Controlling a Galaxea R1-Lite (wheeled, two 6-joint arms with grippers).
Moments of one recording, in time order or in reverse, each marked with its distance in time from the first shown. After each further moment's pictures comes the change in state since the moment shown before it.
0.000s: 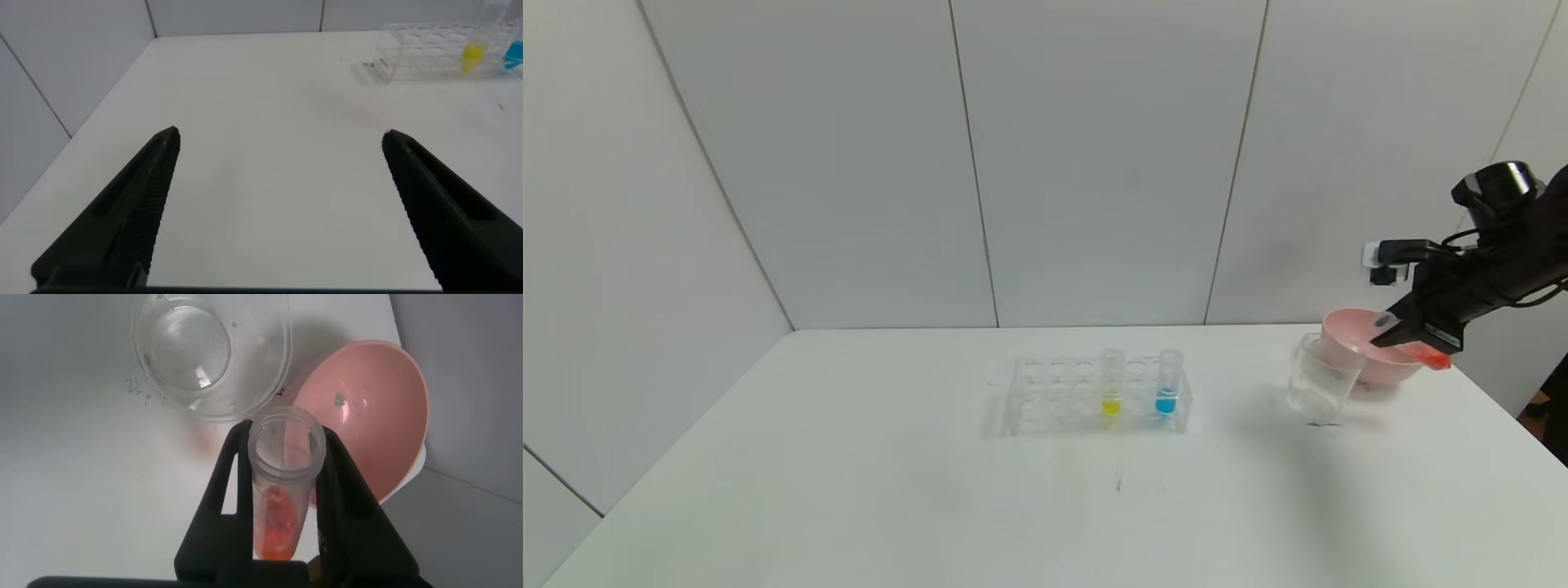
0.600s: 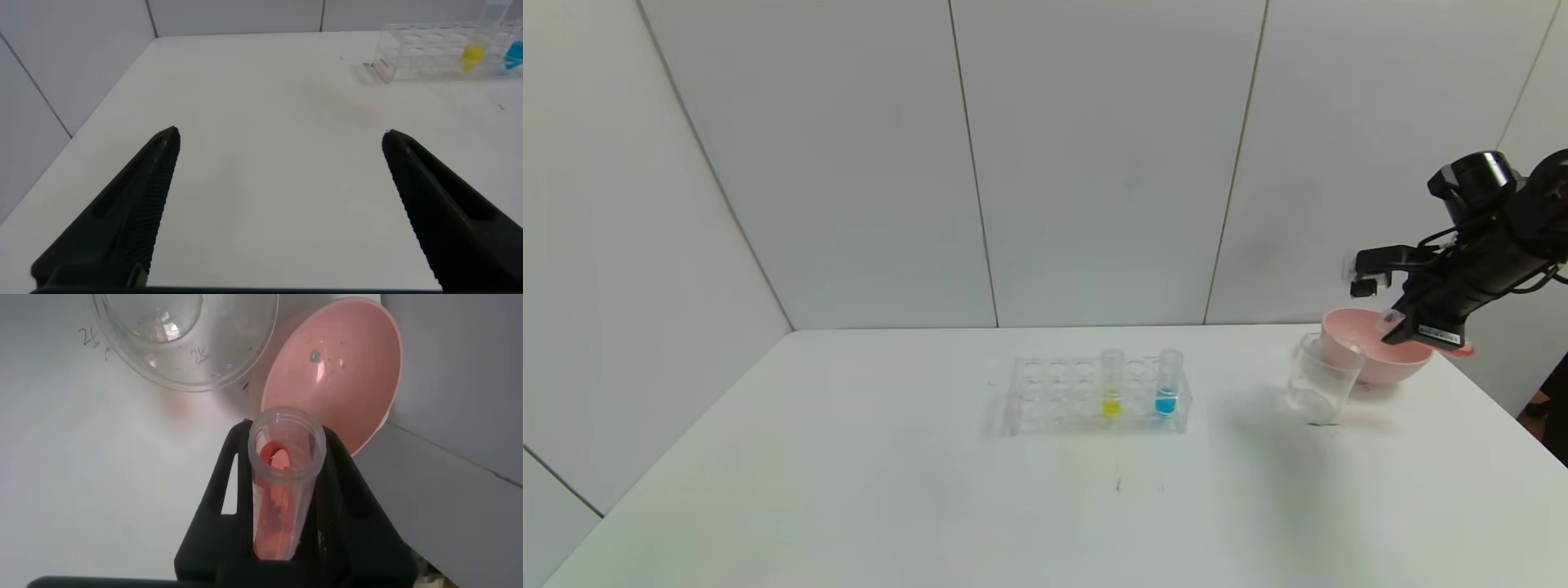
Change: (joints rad) left arm 0.000 0.000 0.000 0.000 0.000 0.000; right arm 0.076 -0.017 -0.001 -0.004 -0.264 -0.035
